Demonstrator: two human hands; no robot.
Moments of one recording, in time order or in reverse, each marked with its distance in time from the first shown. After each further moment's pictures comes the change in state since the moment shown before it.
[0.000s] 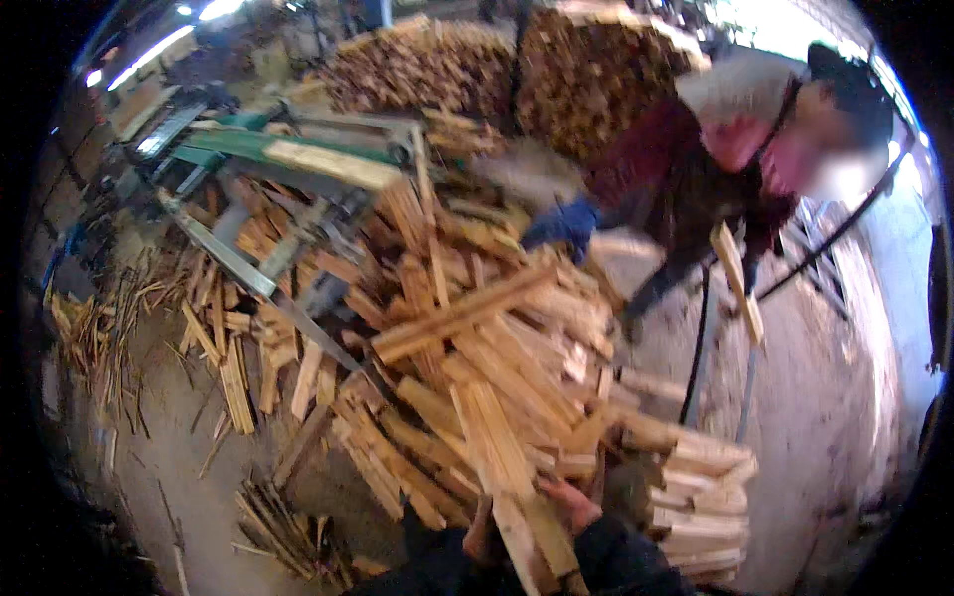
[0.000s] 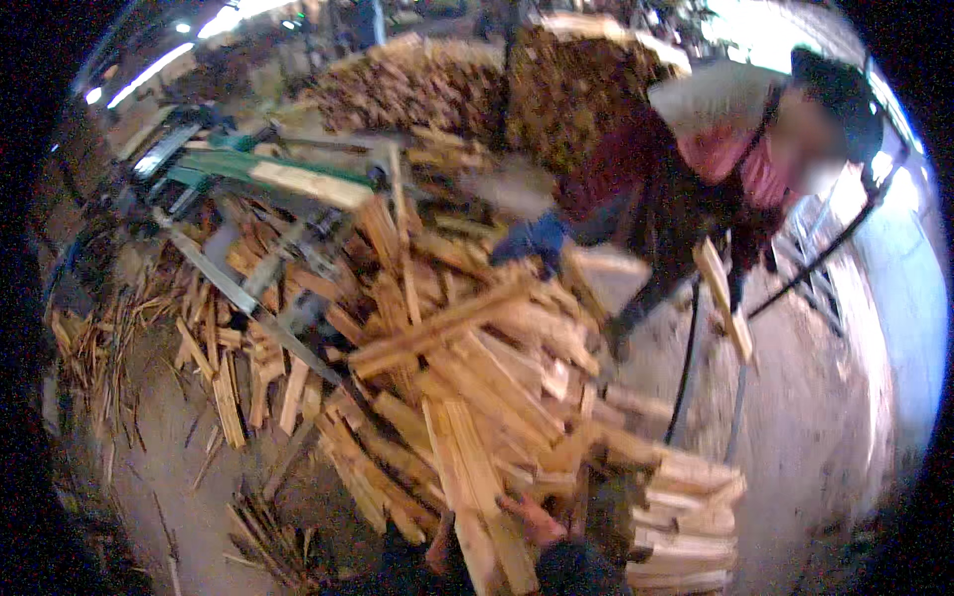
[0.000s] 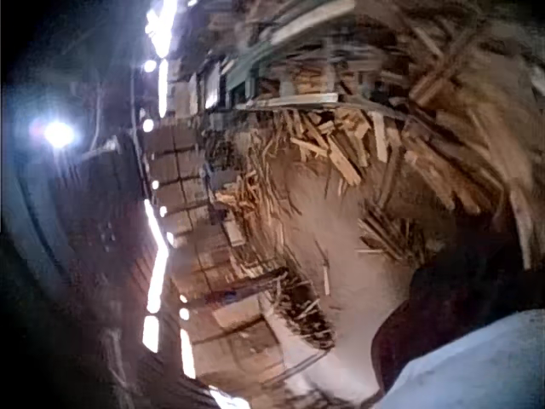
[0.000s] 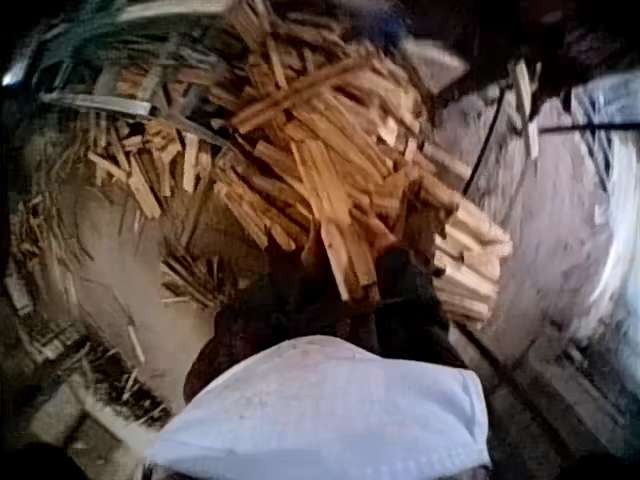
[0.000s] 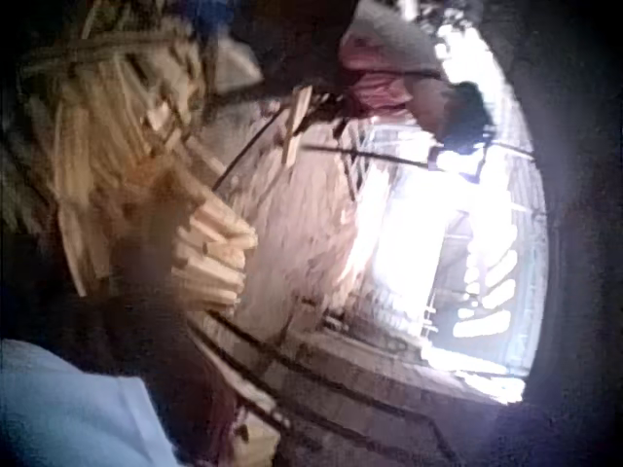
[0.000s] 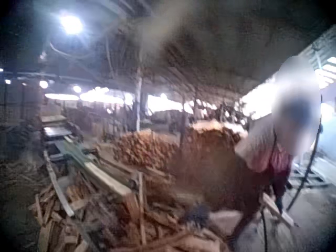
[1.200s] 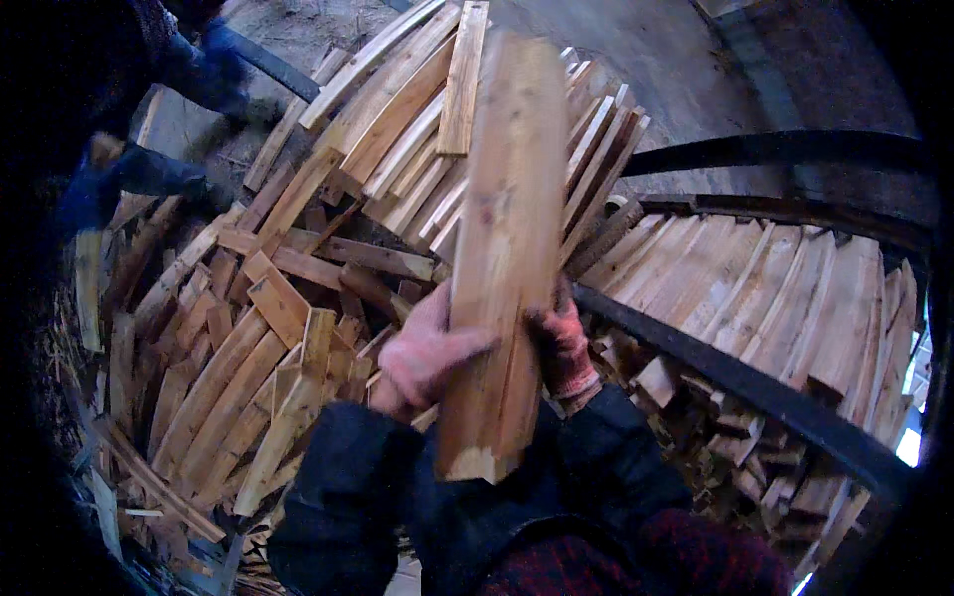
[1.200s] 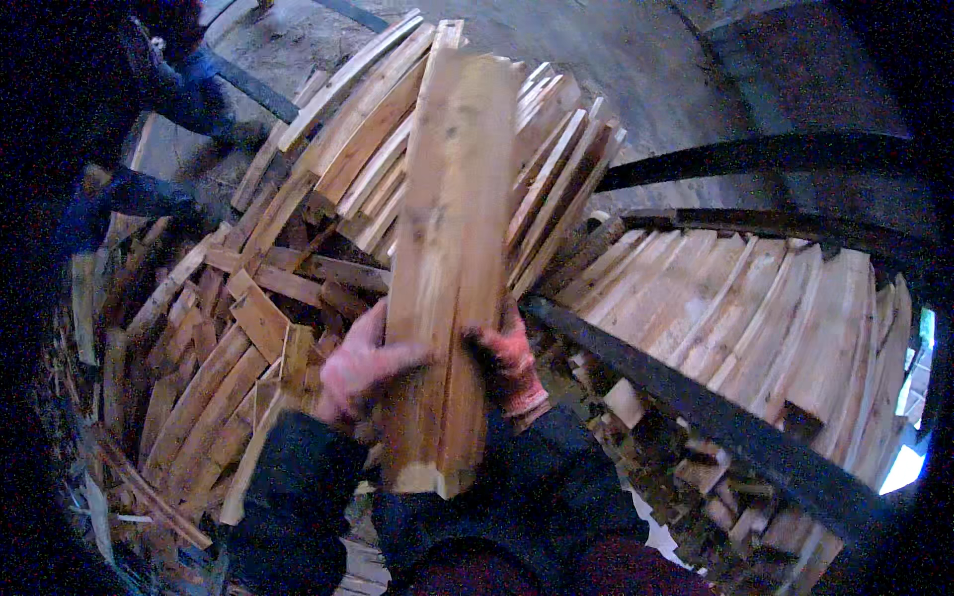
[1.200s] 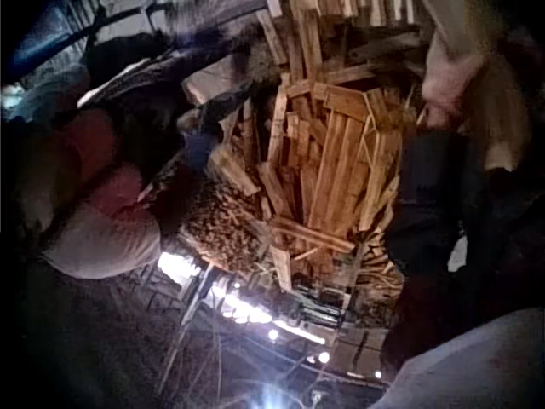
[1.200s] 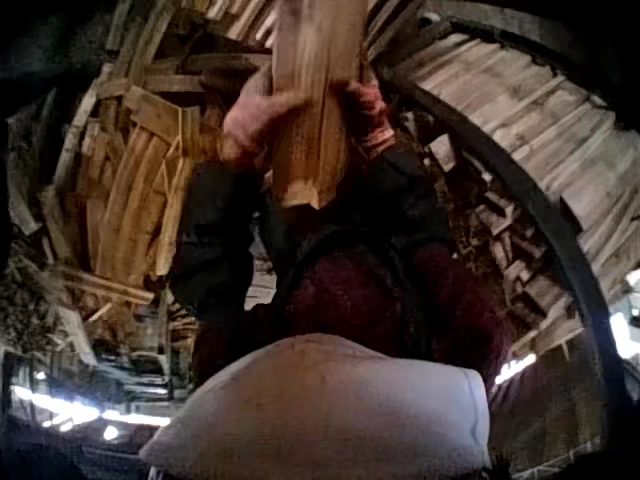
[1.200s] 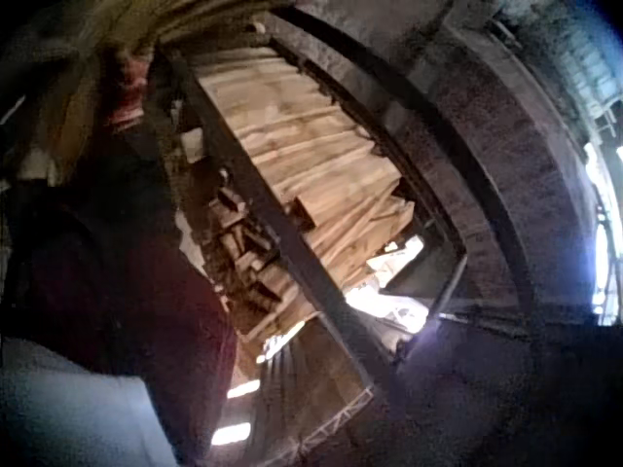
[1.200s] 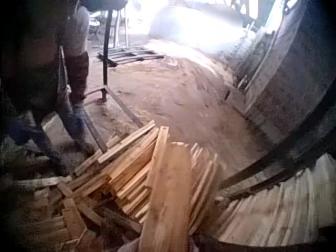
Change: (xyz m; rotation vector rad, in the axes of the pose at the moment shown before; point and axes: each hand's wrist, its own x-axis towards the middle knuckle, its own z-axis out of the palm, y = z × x) left_hand 0.164 -0.226 0.136 1.355 -0.892 -1.107; right_hand -0.120 0.165 -0.111 0.847 1.387 -0.567
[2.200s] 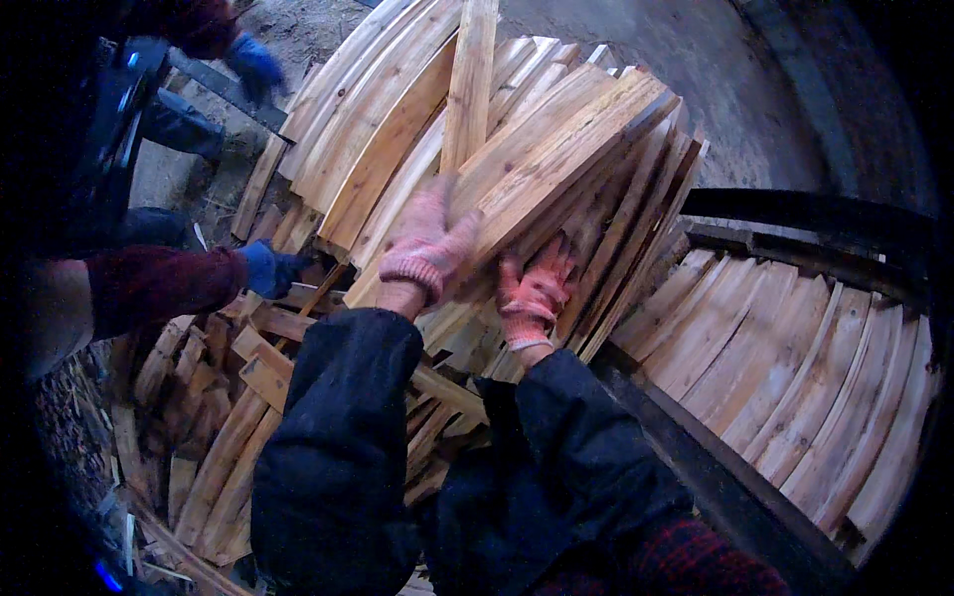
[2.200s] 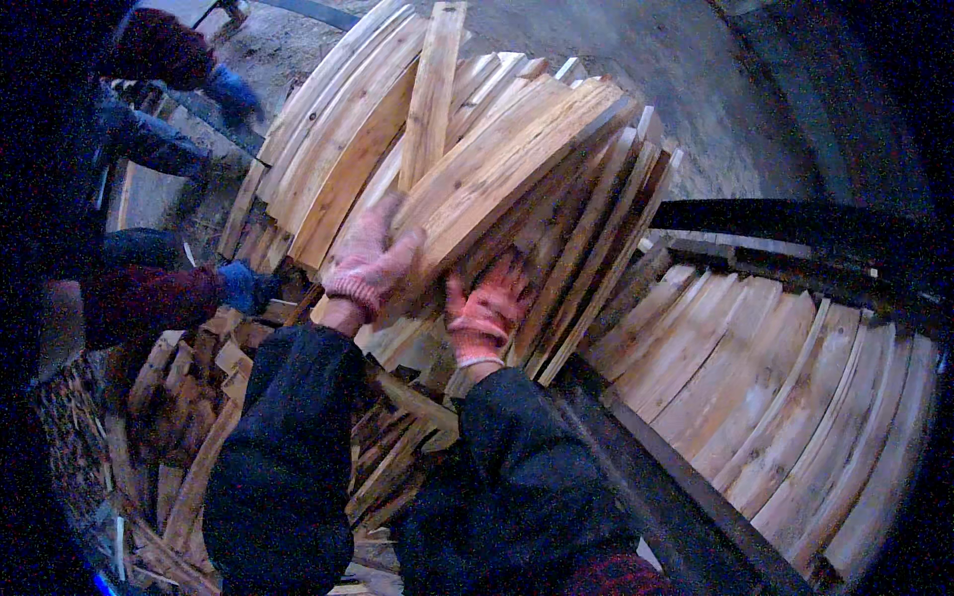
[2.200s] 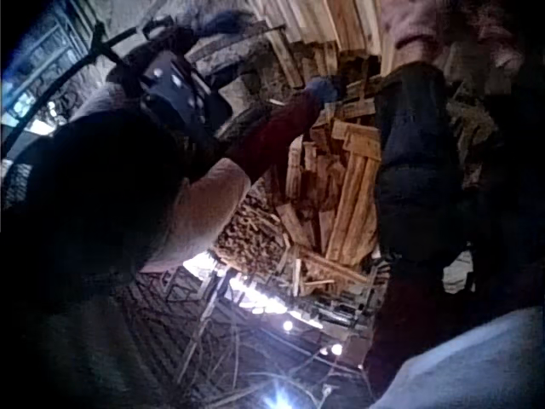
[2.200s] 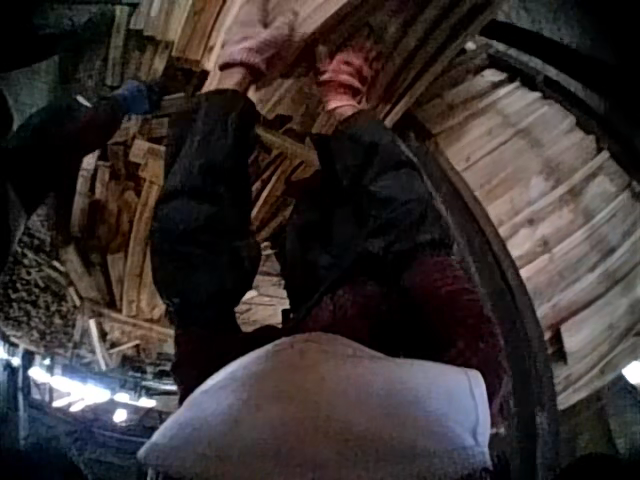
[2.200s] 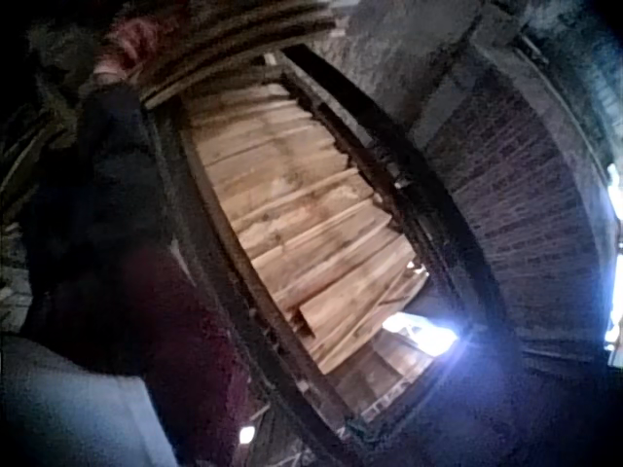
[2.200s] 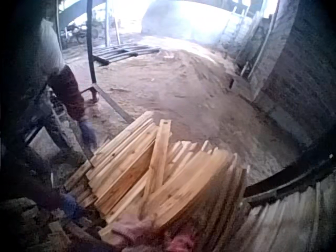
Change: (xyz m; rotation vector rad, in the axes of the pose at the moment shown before) left_hand 0.275 -0.007 -0.076 0.977 0.390 0.207; right_hand 0.252 0.122 -0.032 -1.259 0.601 -0.329
